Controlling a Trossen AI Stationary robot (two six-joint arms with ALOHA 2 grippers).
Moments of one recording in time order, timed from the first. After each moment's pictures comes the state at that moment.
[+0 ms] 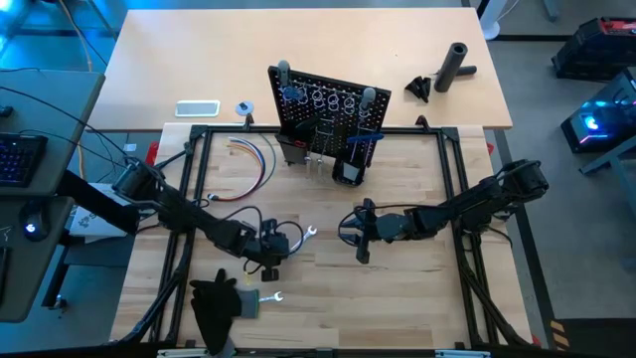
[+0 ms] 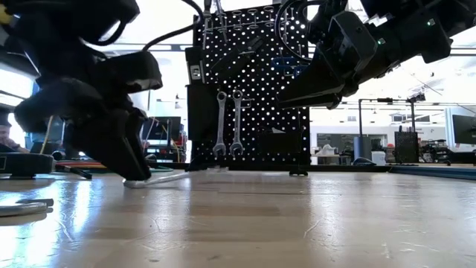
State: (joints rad) left arm -0.41 1.63 0.67 -0.04 -0.32 -0.37; right arm 0.25 1.53 0.61 0.45 0.32 0.27
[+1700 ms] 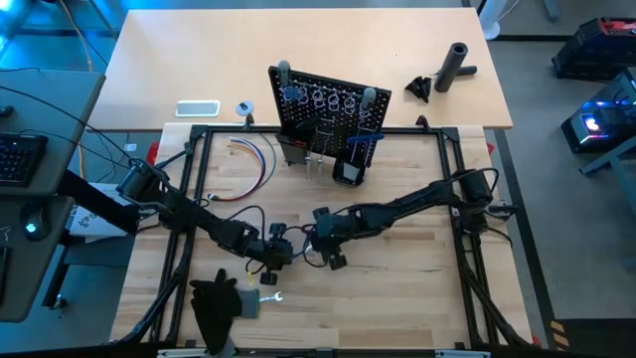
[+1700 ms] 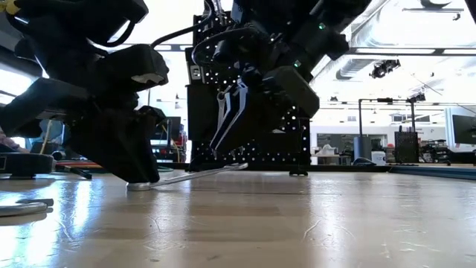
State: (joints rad) left arm -0.40 1.70 0.67 0.01 -0.22 -0.16; right arm 0.15 1.97 1.22 -0.10 -0.01 -0.26
